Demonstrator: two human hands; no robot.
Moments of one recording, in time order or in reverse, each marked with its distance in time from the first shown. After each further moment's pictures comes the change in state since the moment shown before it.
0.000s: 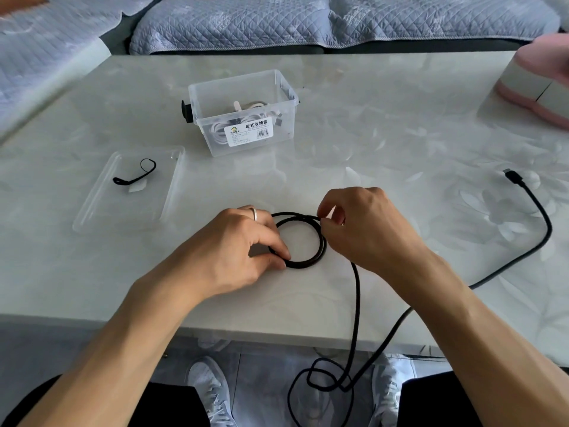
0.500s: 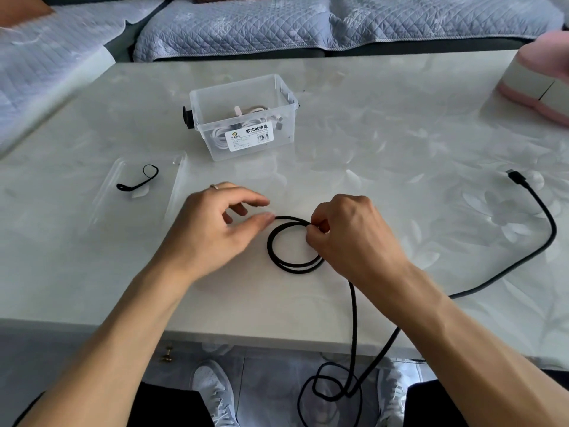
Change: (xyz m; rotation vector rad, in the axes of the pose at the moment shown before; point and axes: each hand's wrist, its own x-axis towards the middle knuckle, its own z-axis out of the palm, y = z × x) left_hand 0.007 -0.002 -0.013 -0.108 0.287 -0.237; right_hand -0.002 -0.011 0.015 -0.038 0.038 -0.042
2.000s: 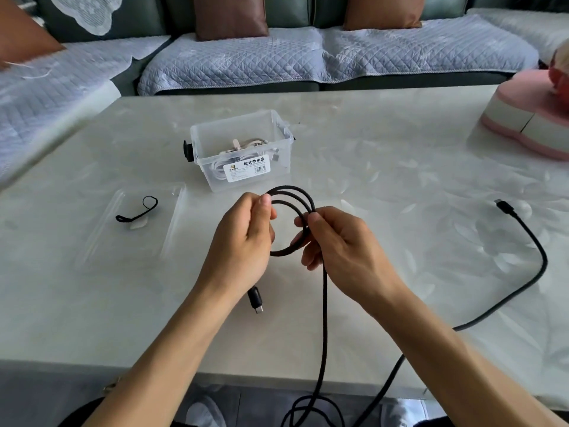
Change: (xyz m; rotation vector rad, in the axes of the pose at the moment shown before) left_hand 0.020 0.037 0.029 -0.286 0.180 -0.155; right_hand 0.002 -0.012 -0.016 0.879 -0.035 0.137
